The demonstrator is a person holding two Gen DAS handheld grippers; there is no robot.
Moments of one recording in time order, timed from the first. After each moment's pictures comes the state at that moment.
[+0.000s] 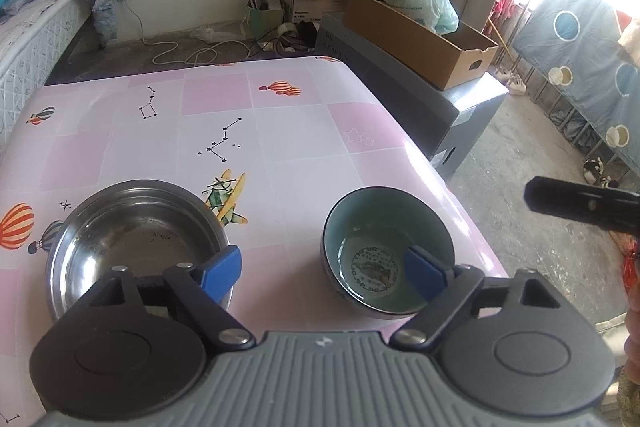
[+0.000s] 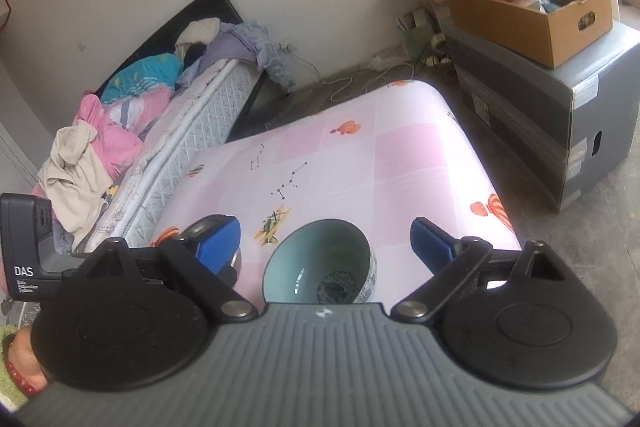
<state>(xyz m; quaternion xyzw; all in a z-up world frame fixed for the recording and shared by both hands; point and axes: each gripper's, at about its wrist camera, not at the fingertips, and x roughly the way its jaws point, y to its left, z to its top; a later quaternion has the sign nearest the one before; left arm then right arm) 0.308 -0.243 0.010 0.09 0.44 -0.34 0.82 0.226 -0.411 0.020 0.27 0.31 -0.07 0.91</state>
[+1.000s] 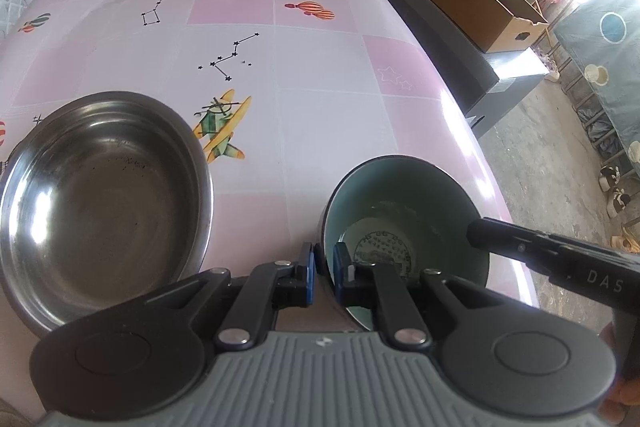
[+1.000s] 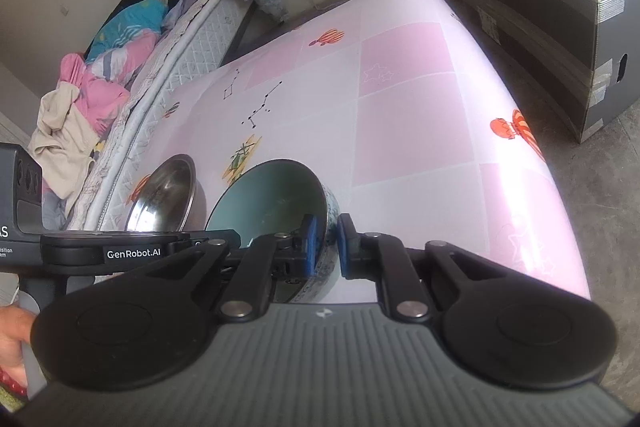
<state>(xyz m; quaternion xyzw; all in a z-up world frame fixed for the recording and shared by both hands) 0.329 -0.256 -0.040 0.06 0.55 -0.29 0.78 0.282 -0.414 -0.073 0.30 0.40 -0.03 0.87</state>
